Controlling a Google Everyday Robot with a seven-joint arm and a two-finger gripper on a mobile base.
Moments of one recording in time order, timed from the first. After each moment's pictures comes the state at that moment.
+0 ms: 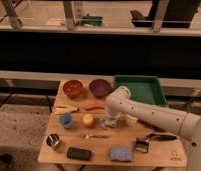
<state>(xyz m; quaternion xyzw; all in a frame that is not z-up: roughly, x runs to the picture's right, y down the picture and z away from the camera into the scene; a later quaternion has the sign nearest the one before) 0.040 0.196 0.856 -0.31 -0.09 0.01 0.95</state>
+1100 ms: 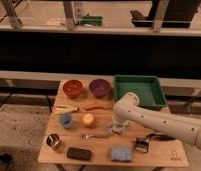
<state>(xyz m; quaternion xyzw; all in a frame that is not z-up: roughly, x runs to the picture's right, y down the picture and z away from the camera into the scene) 0.092 0.210 0.842 -0.30 -0.04 0.06 0.95</state>
